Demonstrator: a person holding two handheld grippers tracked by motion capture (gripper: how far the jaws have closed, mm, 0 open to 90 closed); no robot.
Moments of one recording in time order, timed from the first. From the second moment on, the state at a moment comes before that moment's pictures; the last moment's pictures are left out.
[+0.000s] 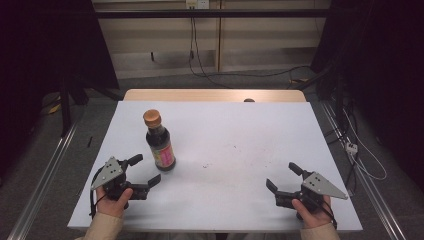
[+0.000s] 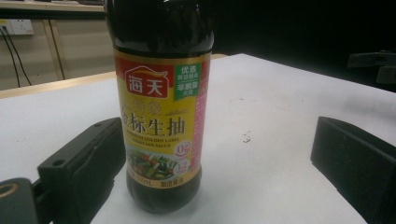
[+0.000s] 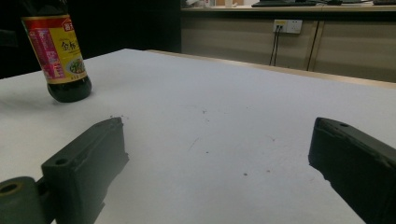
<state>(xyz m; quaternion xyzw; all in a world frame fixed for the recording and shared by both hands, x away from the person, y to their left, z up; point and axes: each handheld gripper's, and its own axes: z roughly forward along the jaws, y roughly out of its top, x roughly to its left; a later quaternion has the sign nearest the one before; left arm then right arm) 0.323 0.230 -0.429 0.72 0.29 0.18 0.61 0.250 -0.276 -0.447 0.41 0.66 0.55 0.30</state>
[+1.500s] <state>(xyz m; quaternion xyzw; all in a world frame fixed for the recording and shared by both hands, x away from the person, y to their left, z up) 0.350 0.211 -0.410 0.69 0.35 0.22 0.59 0.253 -0.274 -0.448 0.40 0.66 0.55 0.30</state>
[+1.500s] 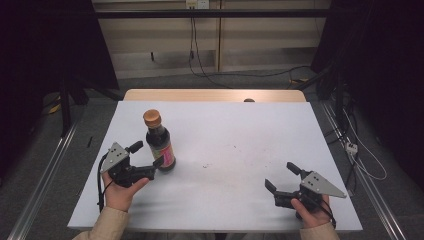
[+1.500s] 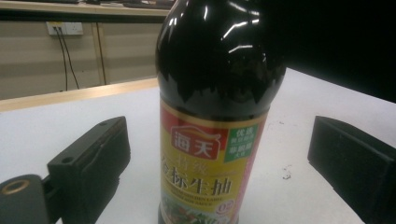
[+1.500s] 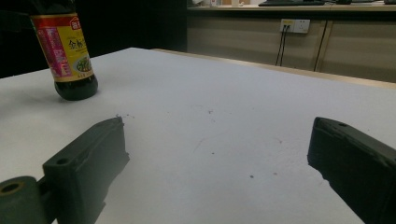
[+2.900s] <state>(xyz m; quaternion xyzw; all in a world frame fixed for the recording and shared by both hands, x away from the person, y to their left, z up) 0.381 0.178 -0.409 0.69 0.35 0.25 0.57 0.254 -0.275 -0.449 0.41 0.66 0.56 0.29</state>
